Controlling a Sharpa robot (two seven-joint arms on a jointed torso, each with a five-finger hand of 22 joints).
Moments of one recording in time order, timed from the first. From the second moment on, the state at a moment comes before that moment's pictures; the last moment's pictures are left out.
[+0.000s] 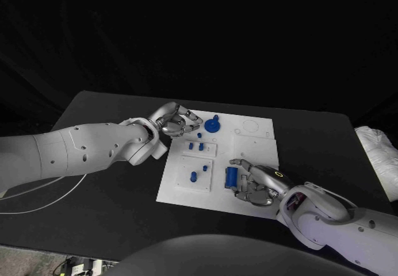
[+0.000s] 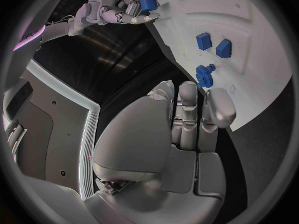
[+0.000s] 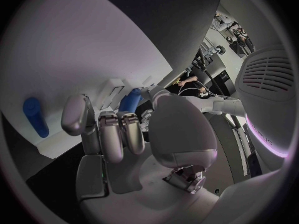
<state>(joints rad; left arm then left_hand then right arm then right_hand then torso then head) 1.19 -0.86 -0.23 1.39 -0.59 -0.41 0.37 1.60 -0.05 0.17 0.29 0.35 1.06 0.11 0.07 0.09 0.81 0.09 0.46 0.07 1.24 0.00 1.06 0.61 0.09 1.39 0.10 1.10 1.31 0.98 -0.81 -0.21 1.70 -1.46 -0.47 -0.12 1.16 -0.11 0.23 0.28 0.84 0.14 0.13 0.40 0.21 1.46 0.09 1.57 1.31 1.46 0.04 1.57 1.31 0.08 1.29 0.14 1.20 1.31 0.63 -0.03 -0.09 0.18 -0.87</state>
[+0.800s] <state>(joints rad) 1.18 -0.86 -0.23 1.39 -0.59 -0.40 0.37 1.60 -0.04 0.17 0.29 0.35 1.06 0.11 0.07 0.09 0.81 0.09 0.46 0.07 1.24 0.00 1.06 0.61 0.08 1.39 0.10 1.10 1.31 0.98 -0.81 -0.21 1.70 -1.45 -0.46 -0.12 1.20 -0.08 0.23 0.23 0.66 0.14 0.13 0.29 0.11 1.47 0.09 1.57 1.31 1.47 0.03 1.57 1.31 0.09 1.28 0.14 1.18 1.31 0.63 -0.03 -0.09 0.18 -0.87</state>
